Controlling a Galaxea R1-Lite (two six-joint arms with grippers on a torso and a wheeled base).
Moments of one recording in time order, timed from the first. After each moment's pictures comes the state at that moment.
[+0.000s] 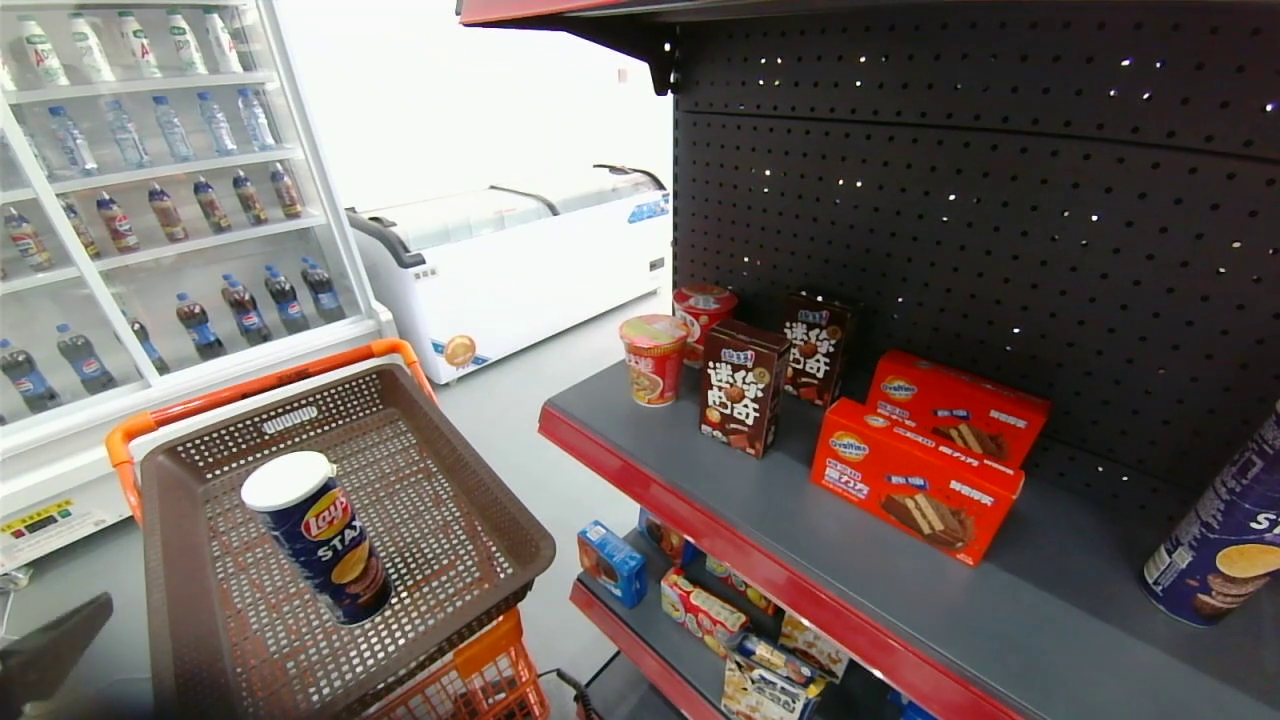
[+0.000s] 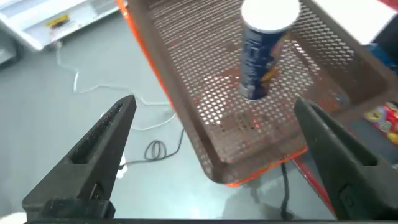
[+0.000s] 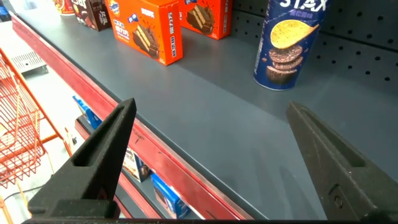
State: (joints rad) left arm 0.16 0.85 -0.47 0.03 0.20 0.01; right arm 0.00 0.00 0.00 0.00 0.01 0.00
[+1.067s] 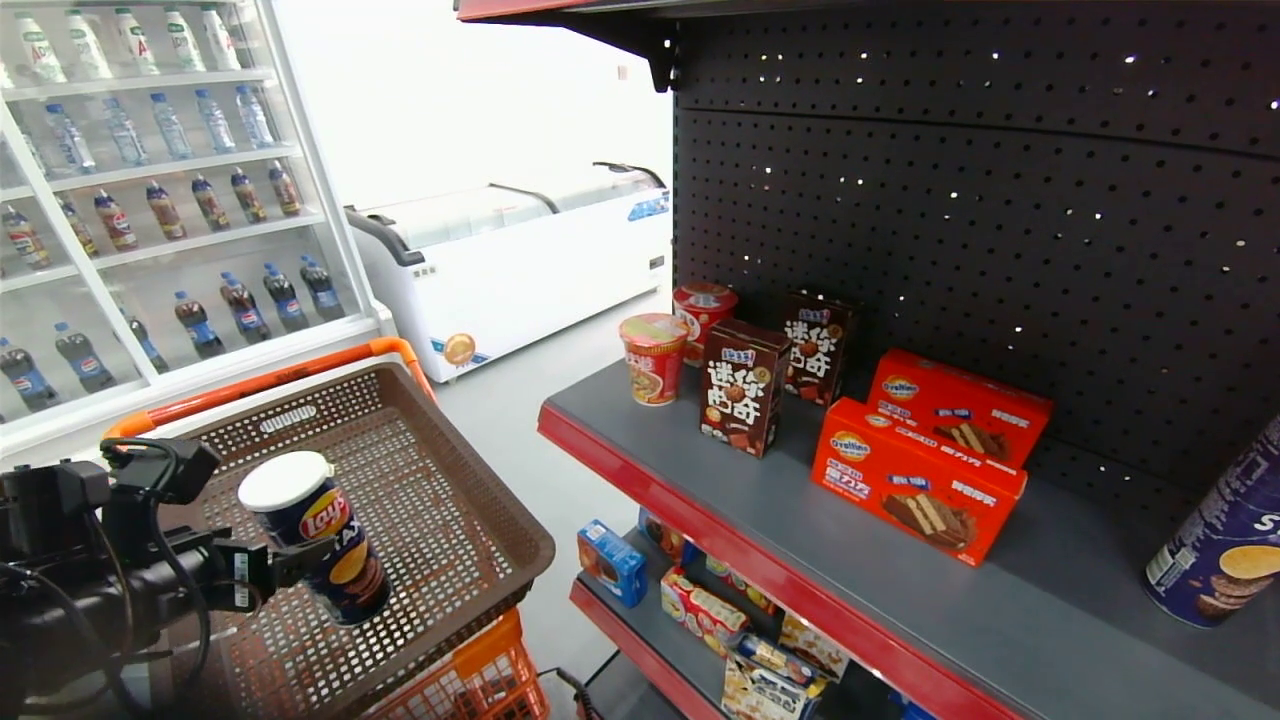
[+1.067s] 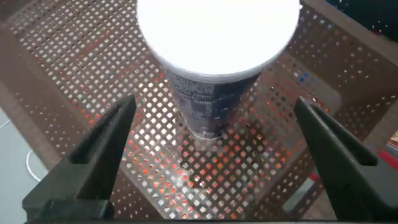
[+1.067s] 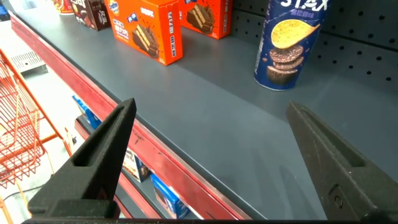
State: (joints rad) left arm 0.28 1.72 -0.35 -0.82 -0.25 0.15; right arm 0.00 0.00 0.00 0.00 0.01 0.00
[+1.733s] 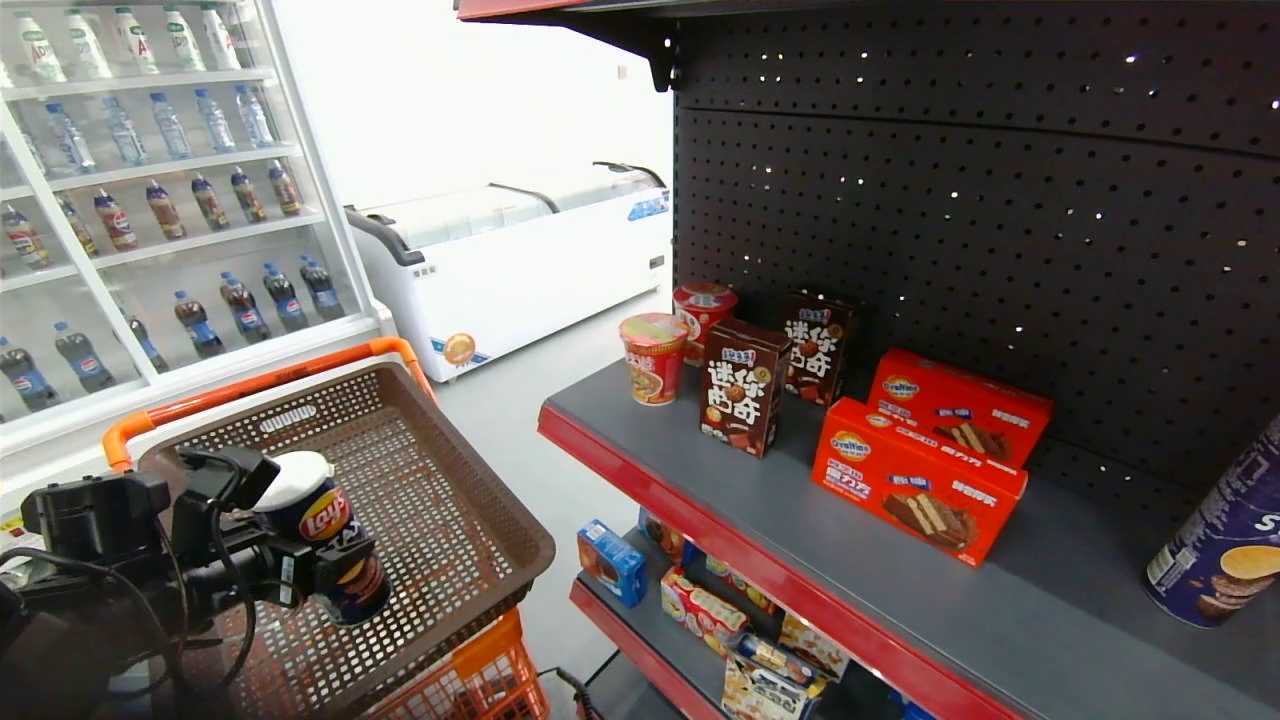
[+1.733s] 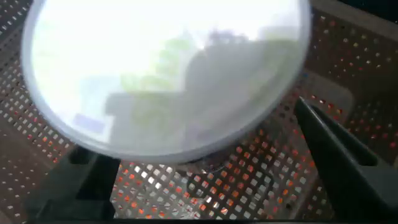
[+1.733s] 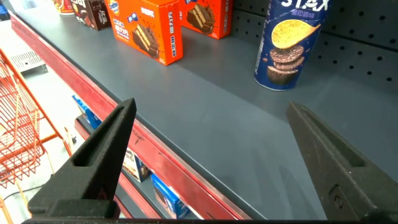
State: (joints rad) left arm 0.28 1.96 -0.37 -1.07 -0.39 0.29; right arm 0.00 0.00 0.00 0.00 0.01 0.00
